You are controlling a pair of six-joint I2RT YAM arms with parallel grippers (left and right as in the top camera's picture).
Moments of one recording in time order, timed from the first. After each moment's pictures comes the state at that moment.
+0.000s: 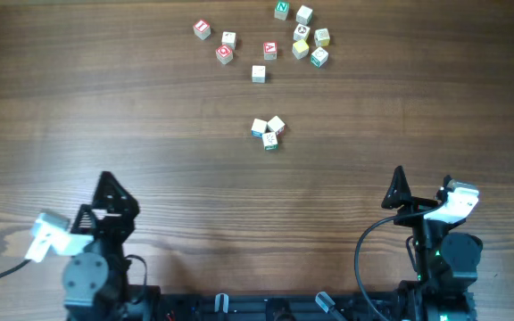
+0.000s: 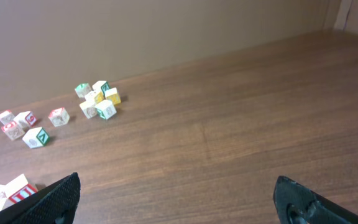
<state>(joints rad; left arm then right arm) -0.08 0.08 0.45 -0.60 -0.38 -0.91 -0.05 0.02 0.10 -0.27 0.04 0.21</state>
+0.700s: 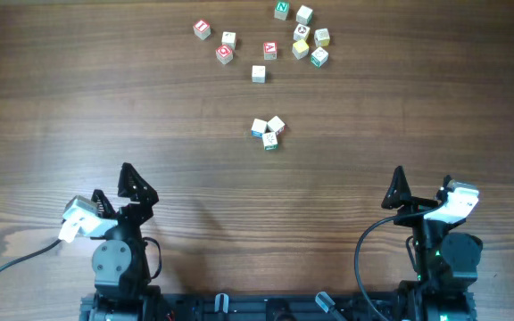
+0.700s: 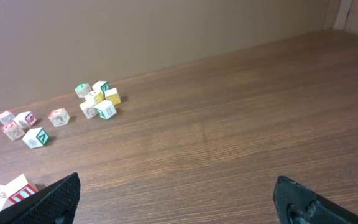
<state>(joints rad) -0.08 0.01 0.08 -0.20 -0.41 -0.73 -0.05 0.02 0.10 -0.27 0.04 0.21</state>
